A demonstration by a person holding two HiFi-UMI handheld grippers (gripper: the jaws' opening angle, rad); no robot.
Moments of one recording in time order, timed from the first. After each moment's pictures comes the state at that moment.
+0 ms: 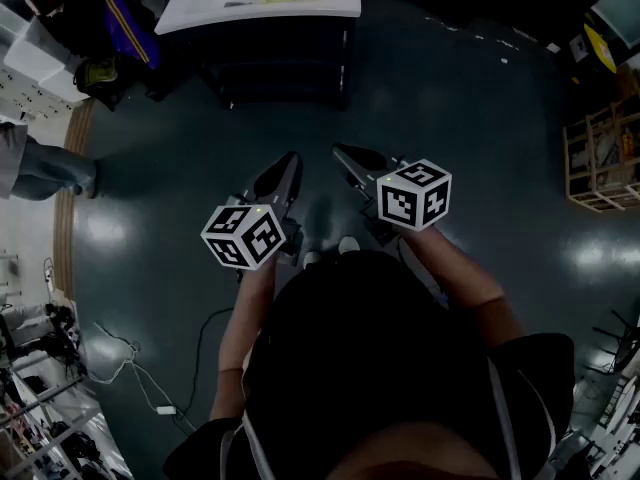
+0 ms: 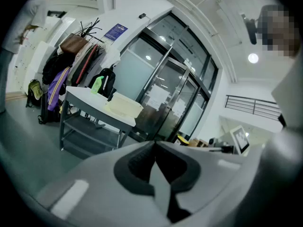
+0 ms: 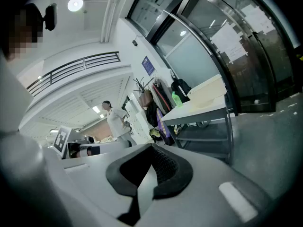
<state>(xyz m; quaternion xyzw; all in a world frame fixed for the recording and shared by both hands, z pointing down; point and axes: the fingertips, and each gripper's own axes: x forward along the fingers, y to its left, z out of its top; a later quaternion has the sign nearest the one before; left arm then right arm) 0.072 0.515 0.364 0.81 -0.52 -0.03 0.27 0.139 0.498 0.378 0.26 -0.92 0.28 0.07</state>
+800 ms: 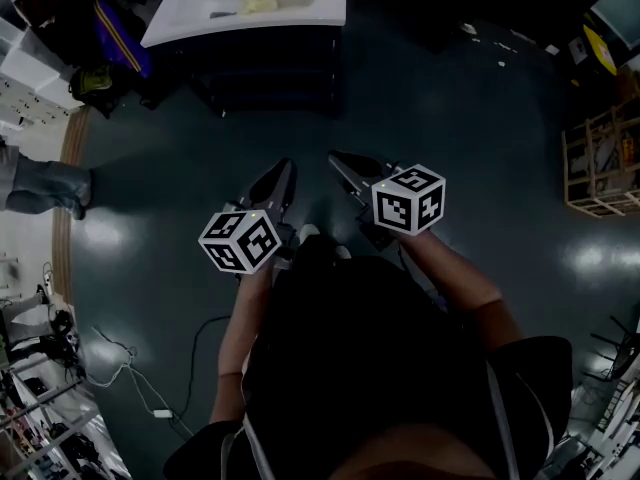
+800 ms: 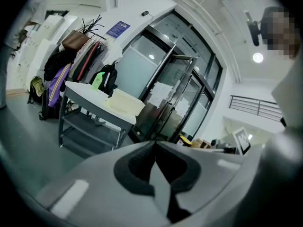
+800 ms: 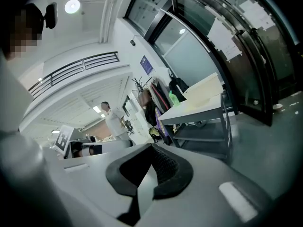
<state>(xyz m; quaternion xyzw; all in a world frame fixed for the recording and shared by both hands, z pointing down) 0.111 0.481 0.382 0.80 -0.53 -0.03 0.29 0.181 0.466 0.394 0.25 -0.92 0.29 0.07</state>
